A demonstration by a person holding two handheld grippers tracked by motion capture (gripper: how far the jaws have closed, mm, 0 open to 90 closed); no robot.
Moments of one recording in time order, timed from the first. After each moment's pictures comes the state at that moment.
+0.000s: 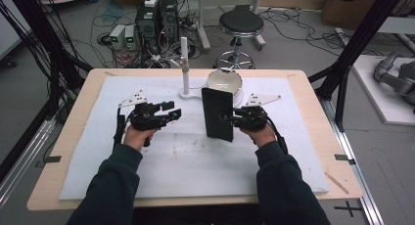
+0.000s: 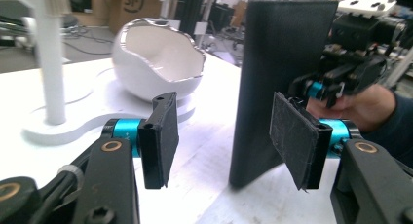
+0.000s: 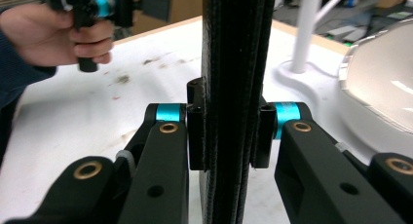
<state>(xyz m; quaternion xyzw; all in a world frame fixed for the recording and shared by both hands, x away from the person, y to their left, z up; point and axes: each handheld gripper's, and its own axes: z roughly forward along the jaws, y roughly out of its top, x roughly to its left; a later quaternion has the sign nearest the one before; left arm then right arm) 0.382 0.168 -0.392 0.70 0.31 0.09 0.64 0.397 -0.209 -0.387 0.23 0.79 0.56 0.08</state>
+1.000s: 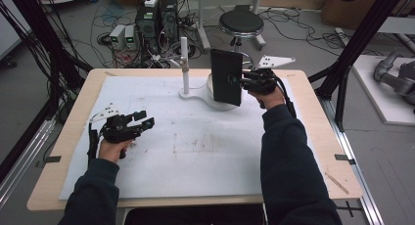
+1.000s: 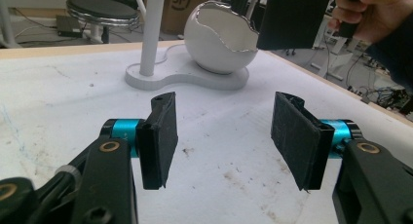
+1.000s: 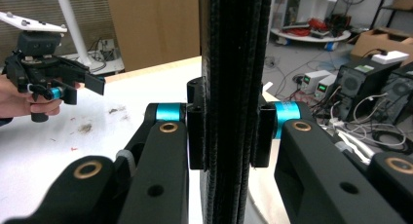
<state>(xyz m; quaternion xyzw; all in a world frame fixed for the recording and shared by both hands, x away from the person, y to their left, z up) 0.352 0.233 -0.415 0.68 0.37 0.13 0.61 0.473 -0.229 -0.316 0.19 0.77 0.59 0.13</state>
